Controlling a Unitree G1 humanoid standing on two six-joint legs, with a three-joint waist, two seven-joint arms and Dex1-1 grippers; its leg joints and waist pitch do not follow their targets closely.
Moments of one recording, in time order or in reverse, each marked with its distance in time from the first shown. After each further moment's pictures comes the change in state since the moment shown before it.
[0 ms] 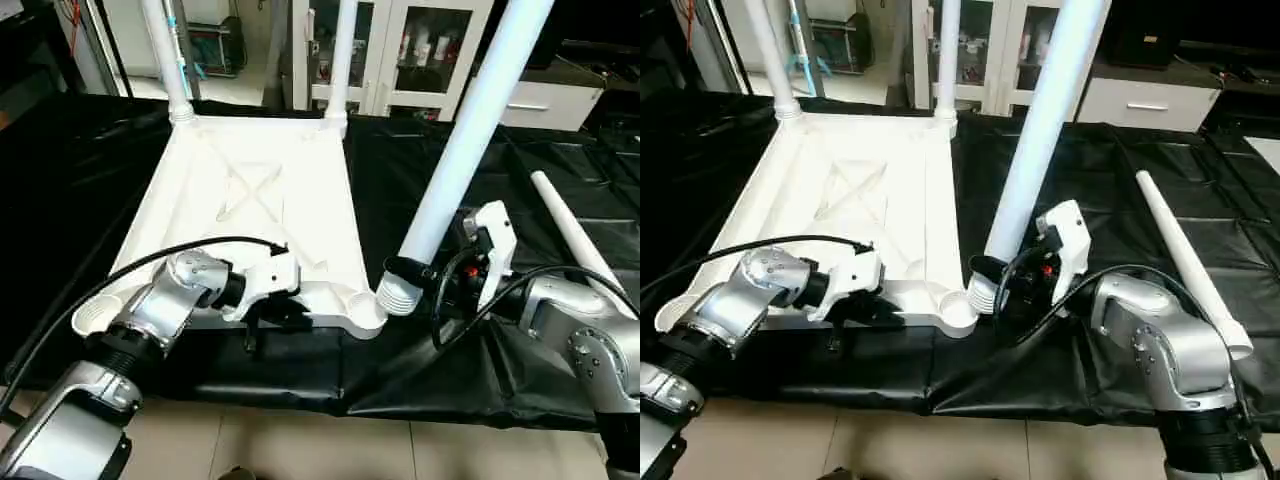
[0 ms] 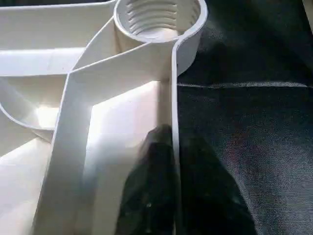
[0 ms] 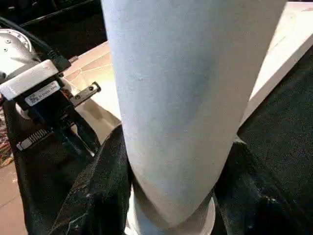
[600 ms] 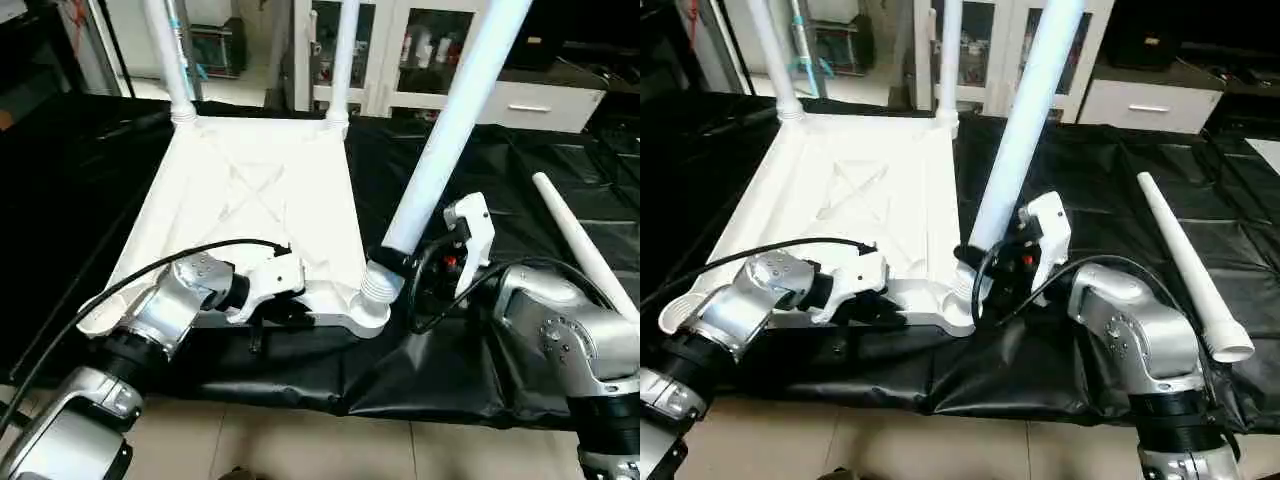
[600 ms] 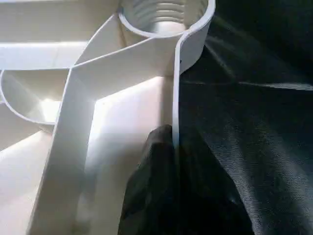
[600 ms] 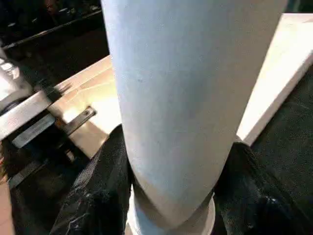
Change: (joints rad) left arm 0.042 -0.007 -0.009 -0.114 0.056 0.119 0.084; right arm -0.083 0.096 0.023 0.111 -0.025 -0.032 -0.063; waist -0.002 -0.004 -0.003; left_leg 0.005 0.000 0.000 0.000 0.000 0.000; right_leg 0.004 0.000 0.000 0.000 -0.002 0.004
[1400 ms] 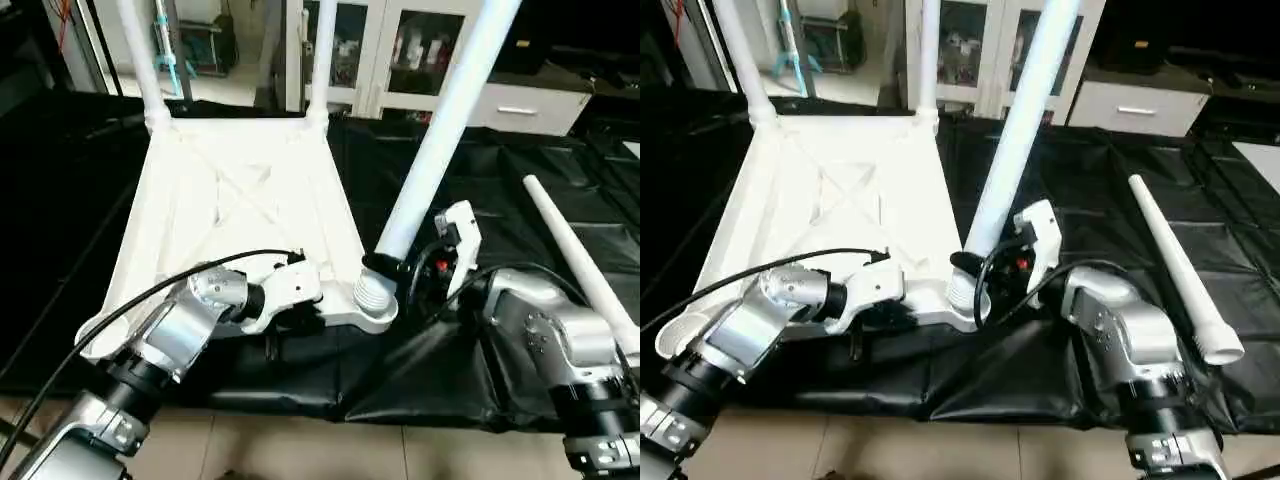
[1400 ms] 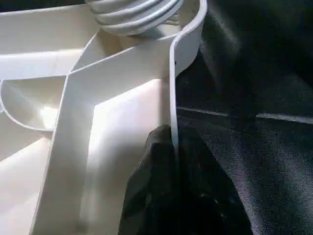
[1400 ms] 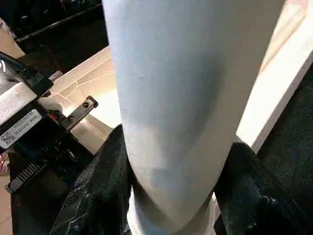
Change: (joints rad) left arm 0.077 -0.026 -0.020 -0.213 0.030 0.145 0.089; right arm -0.040 0.007 0.037 0.200 -0.032 -0.108 0.164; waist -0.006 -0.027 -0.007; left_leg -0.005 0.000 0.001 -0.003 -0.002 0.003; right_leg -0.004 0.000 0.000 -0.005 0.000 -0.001
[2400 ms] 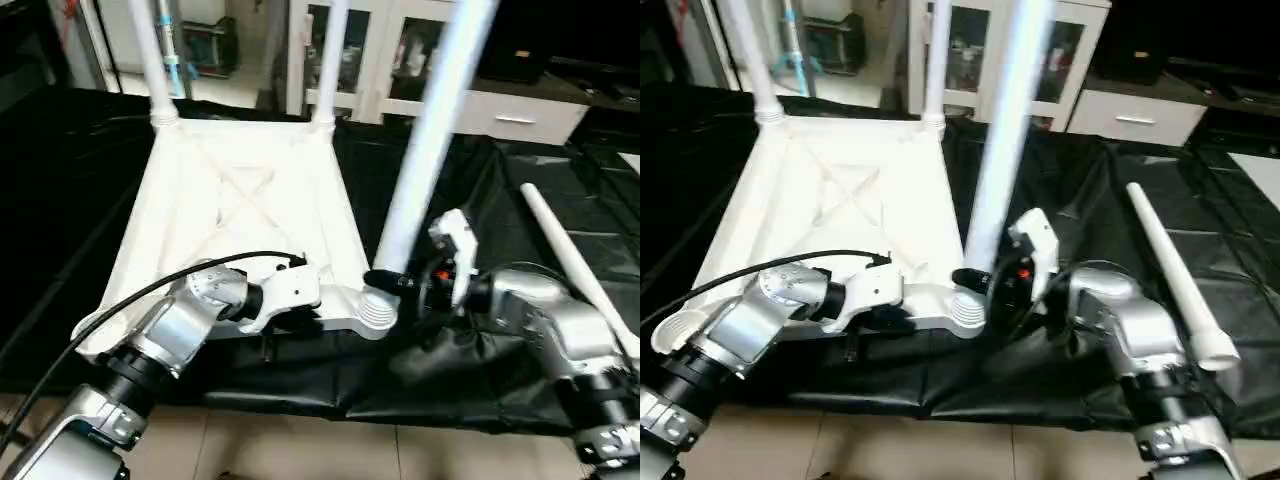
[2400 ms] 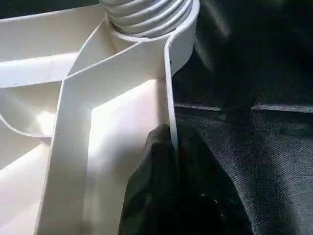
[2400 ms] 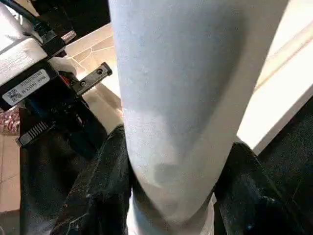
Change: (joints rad) left arm -0.027 0.024 -0.019 0.054 0.011 -0.070 -0.056; right arm -0.029 -0.044 0.082 0.085 -0.069 -0.085 0.120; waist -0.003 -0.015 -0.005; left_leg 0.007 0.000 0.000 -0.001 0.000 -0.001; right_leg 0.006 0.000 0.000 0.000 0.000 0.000
